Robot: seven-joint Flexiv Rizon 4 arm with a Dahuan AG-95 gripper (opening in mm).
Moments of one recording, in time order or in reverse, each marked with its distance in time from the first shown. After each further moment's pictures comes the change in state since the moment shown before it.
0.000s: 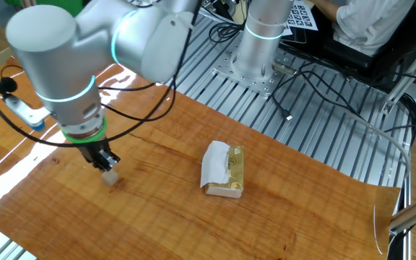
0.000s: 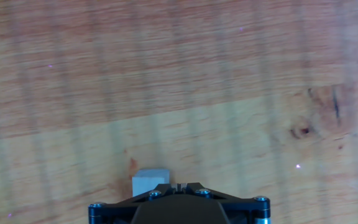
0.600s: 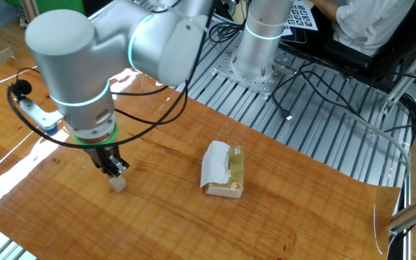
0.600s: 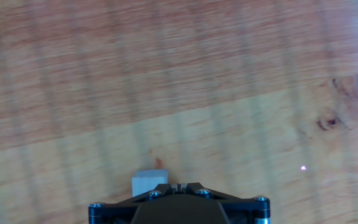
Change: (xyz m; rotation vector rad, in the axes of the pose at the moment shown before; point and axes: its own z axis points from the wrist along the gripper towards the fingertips) arm -0.001 0.029 0.003 -0.012 -0.022 0.046
